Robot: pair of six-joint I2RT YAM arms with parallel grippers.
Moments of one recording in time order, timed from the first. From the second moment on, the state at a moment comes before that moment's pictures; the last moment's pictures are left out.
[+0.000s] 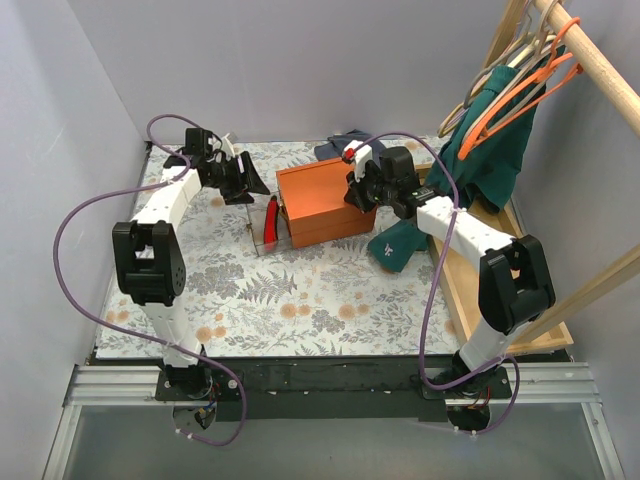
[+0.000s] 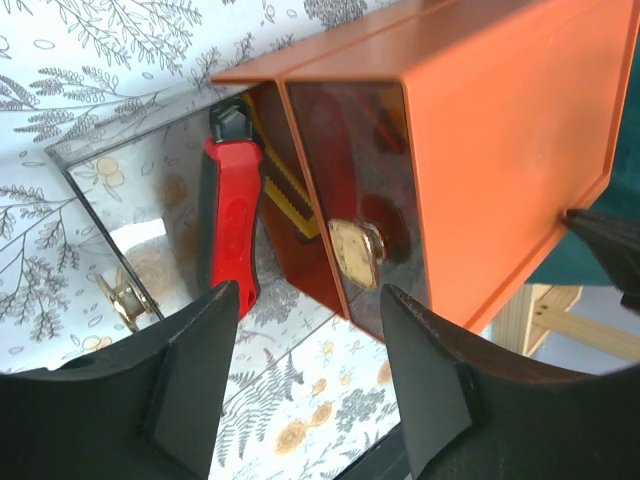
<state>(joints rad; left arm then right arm) -0.05 1.90 1.60 -0.64 0.61 -0.35 0.50 1.69 1.27 -0.12 -0.38 -0.22</state>
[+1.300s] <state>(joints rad) -0.03 1.38 1.15 -0.09 0.48 -0.25 0.50 1.75 1.76 -0.22 -0.58 0.05</state>
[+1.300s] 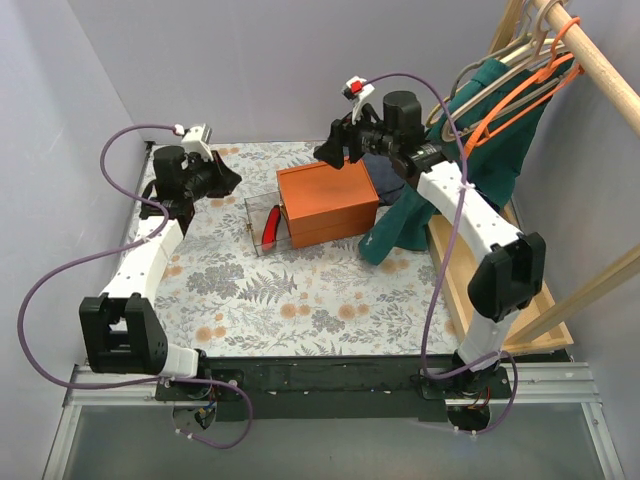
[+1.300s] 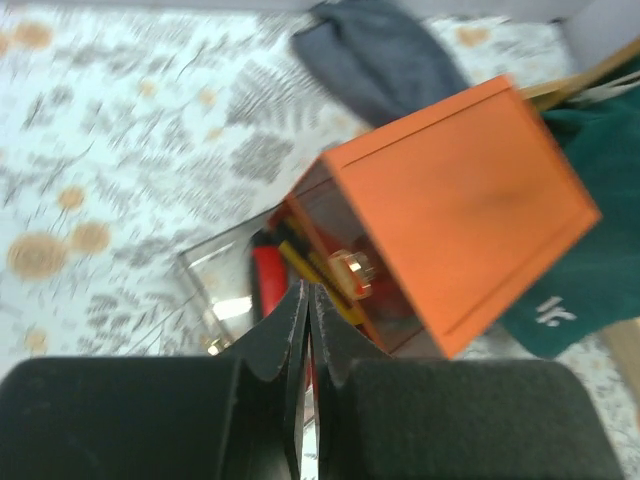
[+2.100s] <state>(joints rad) -0.03 1.74 1.13 -0.15 0.28 -0.27 0.49 1.99 1.68 -0.26 -0.43 0.02</state>
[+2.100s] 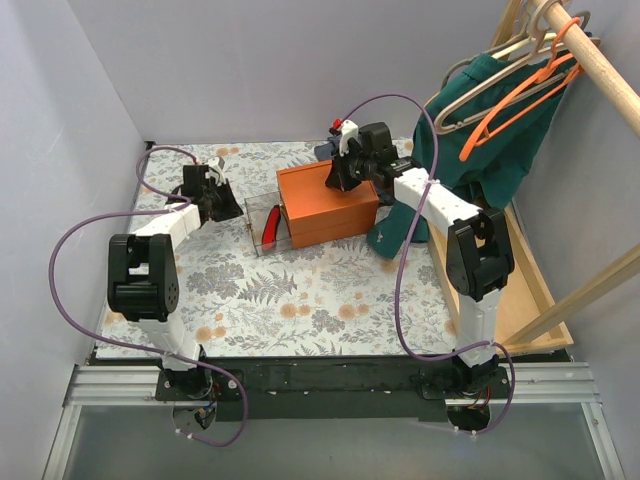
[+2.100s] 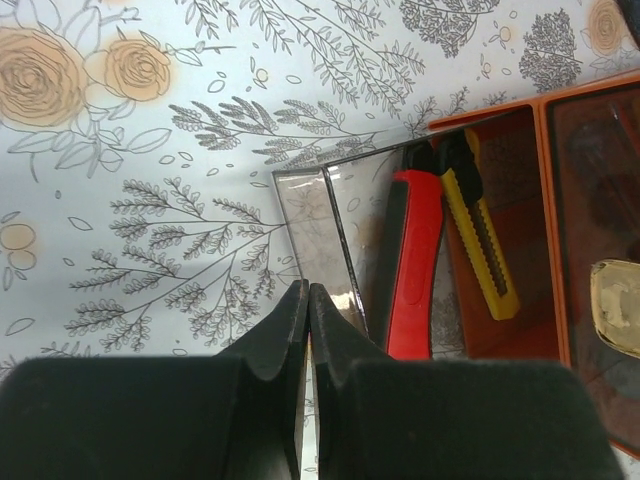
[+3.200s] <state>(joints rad) -0.16 2.02 1.27 0.02 0.54 -0.49 0.49 1.97 1.57 -0.11 -0.44 0.00</state>
